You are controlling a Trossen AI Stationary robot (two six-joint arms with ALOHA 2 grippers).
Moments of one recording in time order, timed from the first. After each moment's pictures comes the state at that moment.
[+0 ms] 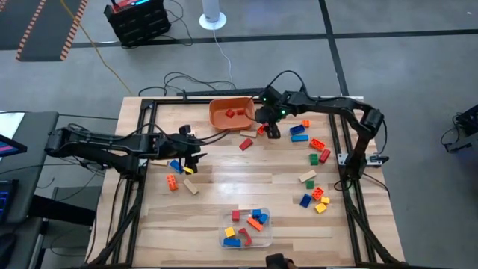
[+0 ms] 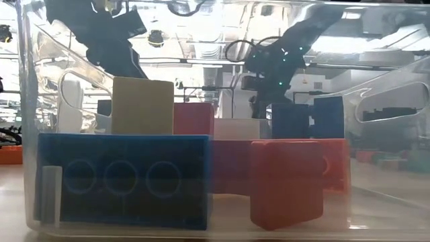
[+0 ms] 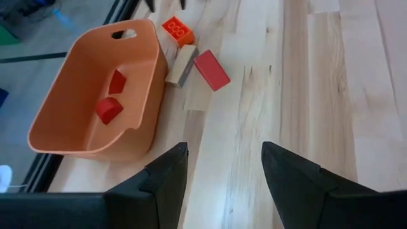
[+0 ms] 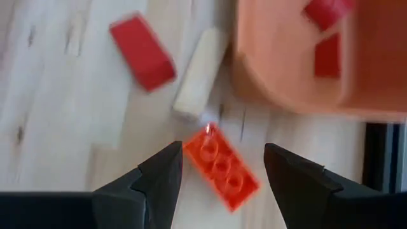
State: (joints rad) left arm 0.03 1.03 0.67 -0.28 -0.34 0.12; right arm -0.56 1.80 1.25 -0.52 -0.17 -0.71
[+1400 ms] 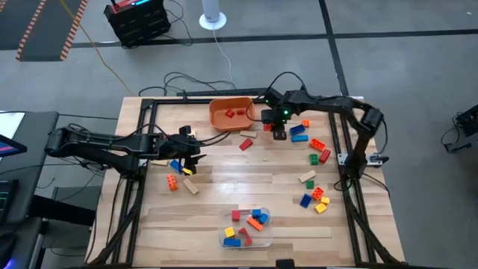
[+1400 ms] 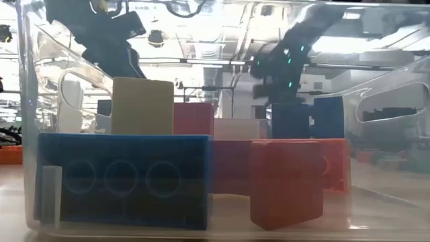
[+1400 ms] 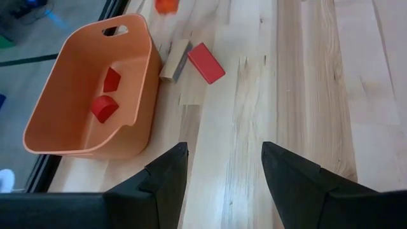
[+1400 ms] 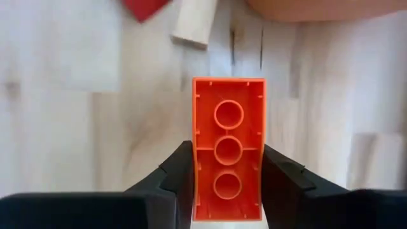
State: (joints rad) left arm 0.03 1.03 0.67 -0.30 -0.34 0.15; right arm -0.57 1.80 1.25 -0.72 -0.11 -0.61
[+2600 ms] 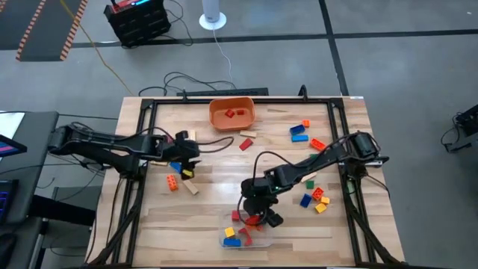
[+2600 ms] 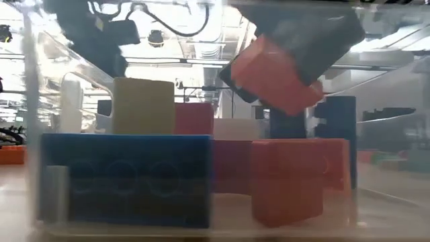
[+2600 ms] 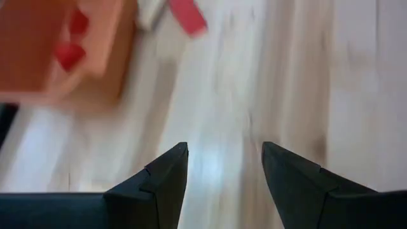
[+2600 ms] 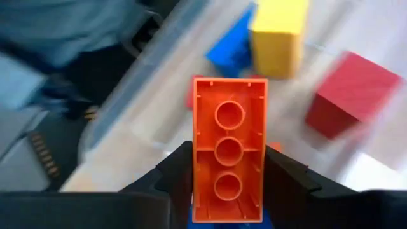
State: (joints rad) left arm -0.02 1.08 0.73 -0.54 -0.31 -0.05; right arm 0.27 1.89 1.25 -0.31 -0.51 -0.13
